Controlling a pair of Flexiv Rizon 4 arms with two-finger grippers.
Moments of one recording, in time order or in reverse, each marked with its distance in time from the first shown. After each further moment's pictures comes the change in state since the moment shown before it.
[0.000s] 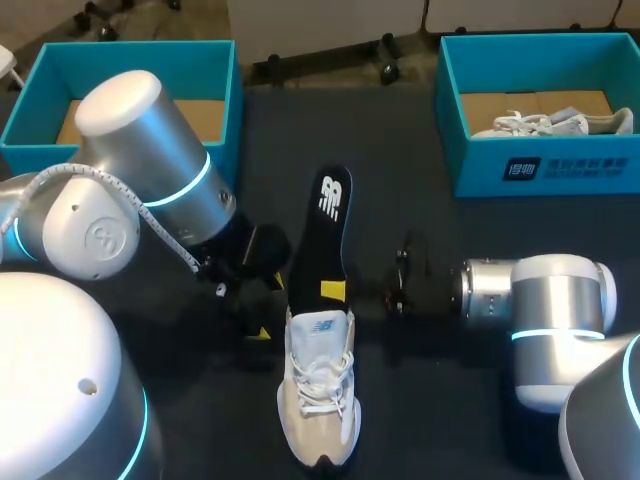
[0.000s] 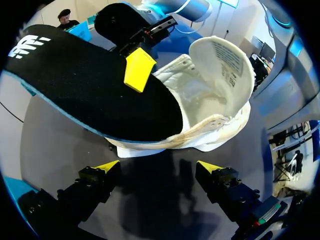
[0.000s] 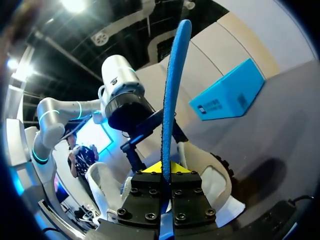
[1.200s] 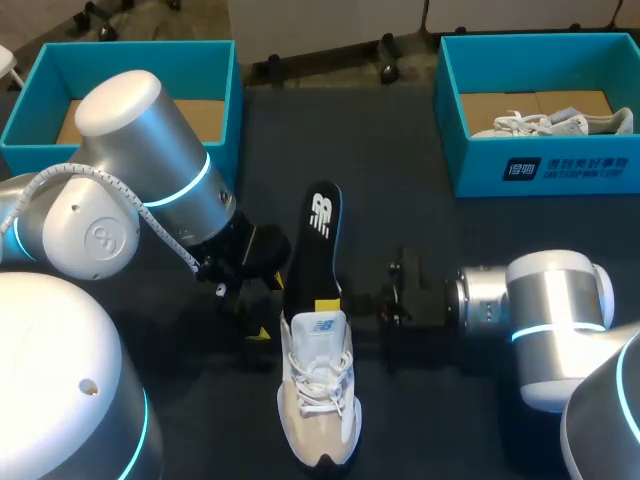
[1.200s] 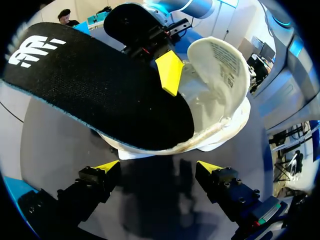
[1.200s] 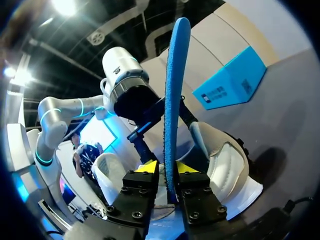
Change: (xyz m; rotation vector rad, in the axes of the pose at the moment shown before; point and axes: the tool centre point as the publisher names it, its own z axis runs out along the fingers) left arm 0.000 0.000 0.000 0.000 0.000 0.000; right arm 0.019 -0.019 0.005 0.062 0.028 0.044
